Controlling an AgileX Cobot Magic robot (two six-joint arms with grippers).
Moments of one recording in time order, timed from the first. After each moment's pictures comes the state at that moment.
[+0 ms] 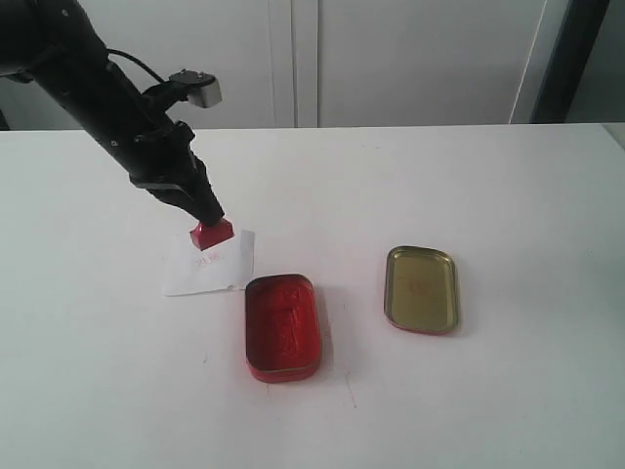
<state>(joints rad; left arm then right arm) -0.33 1.92 -1.59 -0.54 1.12 0.81 0.13 0.00 -0.01 0.05 0.36 0.04</state>
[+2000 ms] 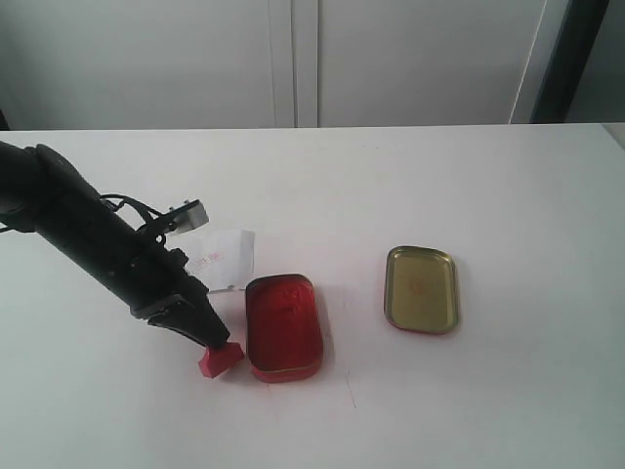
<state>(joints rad) -0.28 1.98 -1.13 -0.92 1.03 1.00 0.13 0.00 -0.01 0.05 0.36 0.04</state>
